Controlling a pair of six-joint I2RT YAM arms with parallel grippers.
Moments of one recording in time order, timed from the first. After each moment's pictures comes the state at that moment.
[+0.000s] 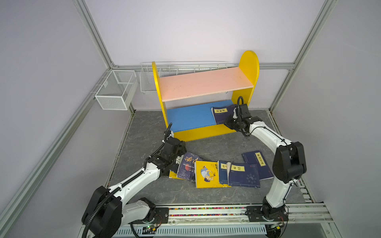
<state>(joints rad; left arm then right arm) -0.62 1.20 0.69 -0.09 -0.27 -0.70 0.31 1.85 1.52 -0.47 -0.16 0.74</state>
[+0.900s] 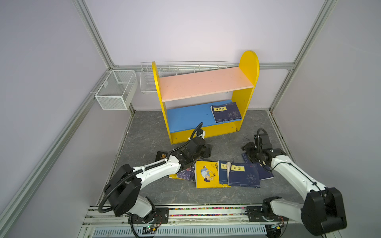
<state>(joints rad) -0.94 1.55 0.97 -0.01 -0.14 -0.50 0.21 1.16 0.70 -0.56 -0.09 1.20</state>
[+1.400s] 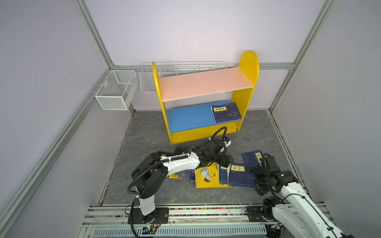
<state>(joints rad) -1.03 1.82 1.20 -0.06 0.19 -0.34 0.21 0.76 0.43 -0.95 -0.14 1.46</state>
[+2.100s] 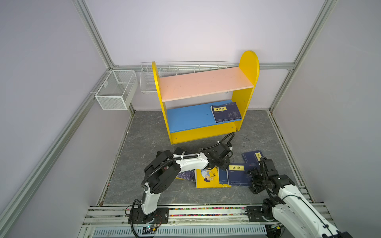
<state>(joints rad) -1.07 1.97 1.29 -0.21 0.02 -0.31 0.20 0.80 0.36 -0.70 -0.23 1.47</state>
